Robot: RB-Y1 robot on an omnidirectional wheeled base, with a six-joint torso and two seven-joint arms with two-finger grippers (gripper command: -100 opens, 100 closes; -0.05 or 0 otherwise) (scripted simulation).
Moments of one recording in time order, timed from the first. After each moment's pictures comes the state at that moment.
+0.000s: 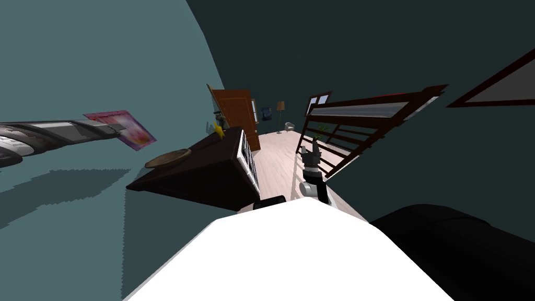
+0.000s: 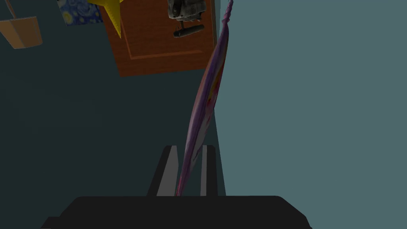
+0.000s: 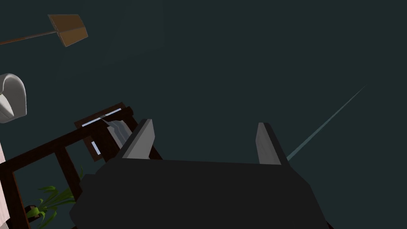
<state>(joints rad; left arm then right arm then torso) 1.77 1.41 1.73 -2.04 0.19 0.17 0.20 0.49 0.03 -0.06 -2.23 -0.09 -0.54 -0.05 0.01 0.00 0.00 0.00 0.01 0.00</state>
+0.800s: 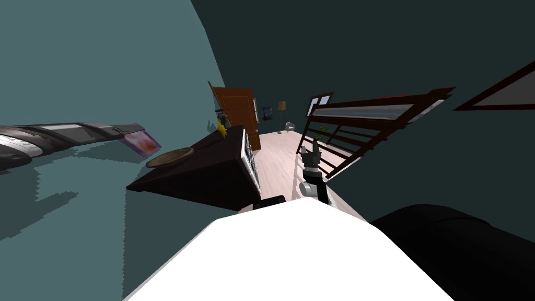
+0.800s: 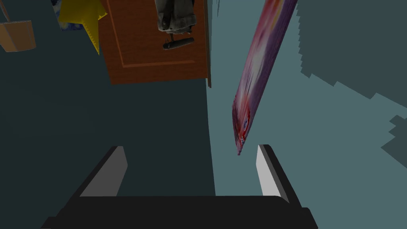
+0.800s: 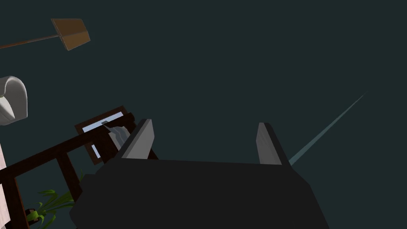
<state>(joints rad) 1.79 1.42 1.74 -2.04 0.21 0.17 0.20 0.49 0.03 -0.06 -2.23 -0.09 -0.54 -0.05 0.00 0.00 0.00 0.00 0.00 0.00</state>
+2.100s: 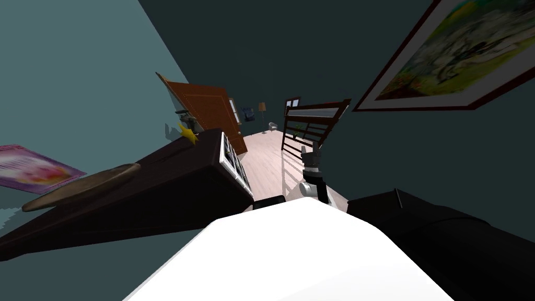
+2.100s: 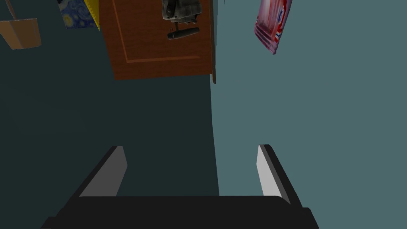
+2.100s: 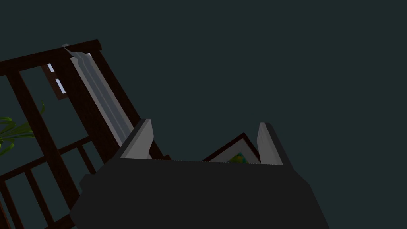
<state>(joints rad) 2.04 1.19 1.81 -1.79 0.37 -0.06 0.18 0.49 0.03 -0.06 -2.23 -0.09 -0.54 -0.05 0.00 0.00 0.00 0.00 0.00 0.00</state>
